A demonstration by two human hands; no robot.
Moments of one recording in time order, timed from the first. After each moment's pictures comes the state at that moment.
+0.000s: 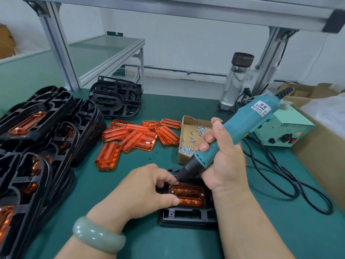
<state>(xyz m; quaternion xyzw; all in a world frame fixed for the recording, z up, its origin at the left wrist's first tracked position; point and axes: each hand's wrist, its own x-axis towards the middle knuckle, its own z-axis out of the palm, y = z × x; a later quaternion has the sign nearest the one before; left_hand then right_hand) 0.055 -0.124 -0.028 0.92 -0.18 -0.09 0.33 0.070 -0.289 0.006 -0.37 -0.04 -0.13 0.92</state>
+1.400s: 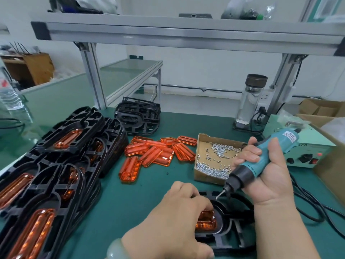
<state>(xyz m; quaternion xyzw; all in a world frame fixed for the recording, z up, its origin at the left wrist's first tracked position) 0.016 -0.151 -0.006 0.93 -0.28 -0.06 0.22 0.076 -0.342 0.015 -0.20 0.01 -0.01 0.98</state>
